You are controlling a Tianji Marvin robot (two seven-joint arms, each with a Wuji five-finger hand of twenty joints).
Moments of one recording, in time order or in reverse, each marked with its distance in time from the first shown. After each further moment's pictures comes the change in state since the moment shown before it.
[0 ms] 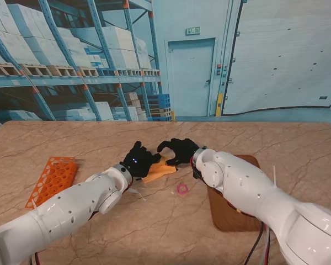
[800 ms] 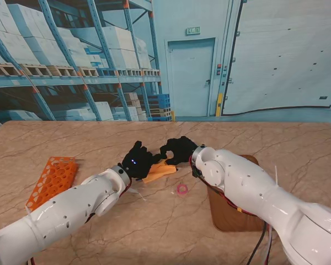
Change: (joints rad) left arm 0.053 0.032 -0.072 -0.068 0.068 -0.036 0.022; right arm -0.005 0.023 0.016 -0.052 -0.056 -0.048 0.000; left_hand 0.000 0.000 -0.009 0.000 0.000 0.000 0.000 -0.015 0.000 0.000 0.000 -0.003 0.000 0.000 -0.001 0.000 0.000 0.000 0.000 -0.001; right_hand 0.163 -0.028 -0.006 -0.072 0.475 -0.033 0.336 -0.042 0.149 -0.009 -0.051 -0.017 0.004 -0.001 -0.069 -0.040 -0.011 0.013 -0.094 0.027
